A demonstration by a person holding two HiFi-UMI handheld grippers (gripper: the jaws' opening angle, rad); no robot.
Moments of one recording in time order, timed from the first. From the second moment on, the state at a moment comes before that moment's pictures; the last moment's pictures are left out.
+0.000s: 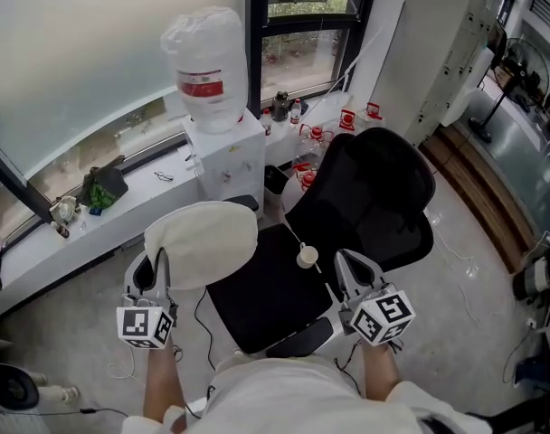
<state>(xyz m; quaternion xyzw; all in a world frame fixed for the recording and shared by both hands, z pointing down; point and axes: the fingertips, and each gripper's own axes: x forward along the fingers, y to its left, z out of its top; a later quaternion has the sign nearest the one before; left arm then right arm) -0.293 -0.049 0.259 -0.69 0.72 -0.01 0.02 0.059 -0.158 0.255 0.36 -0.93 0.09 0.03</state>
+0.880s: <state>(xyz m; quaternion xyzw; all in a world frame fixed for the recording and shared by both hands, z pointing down) -0.331 0.032 0.245 -0.65 0.76 0.04 0.03 0.068 -0.150 0.251 0.41 -0.91 0.07 0.05</state>
